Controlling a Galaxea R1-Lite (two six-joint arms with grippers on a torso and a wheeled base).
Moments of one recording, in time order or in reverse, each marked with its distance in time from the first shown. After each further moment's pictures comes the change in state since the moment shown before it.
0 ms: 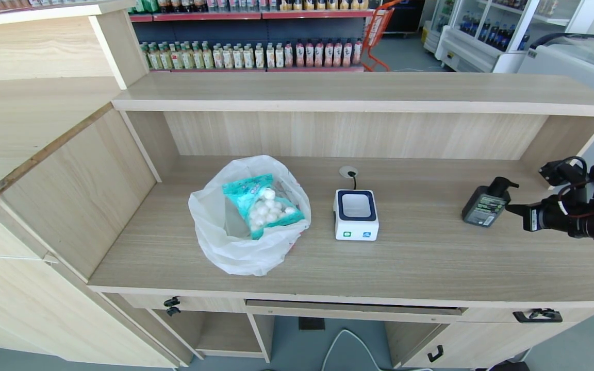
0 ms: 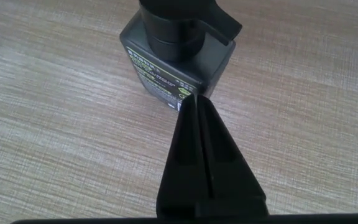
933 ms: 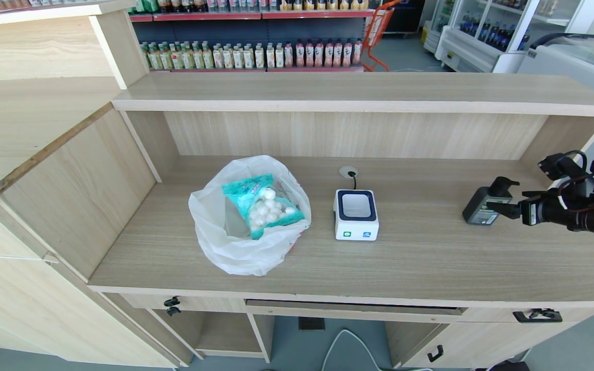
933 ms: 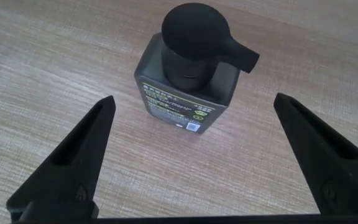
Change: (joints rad) left arm 0.000 0.000 0.000 0.000 0.000 0.000; right arm 0.011 0.002 -0.018 -0.041 0.019 -0.031
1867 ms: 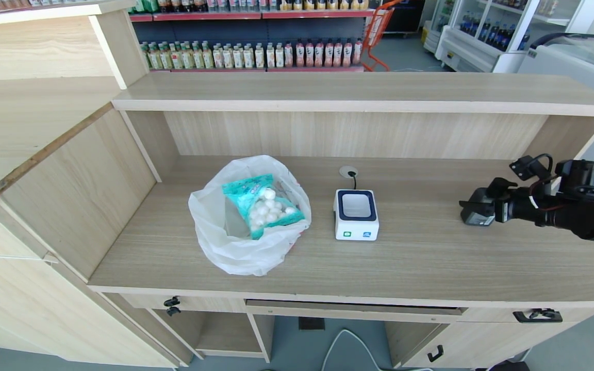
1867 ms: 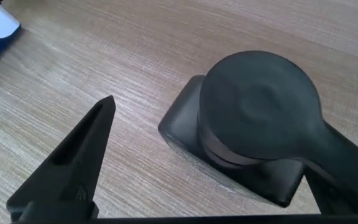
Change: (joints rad) left arm 0.000 0.000 0.000 0.000 0.000 0.000; right arm 0.052 0.167 -0.174 0.004 0.174 0.024
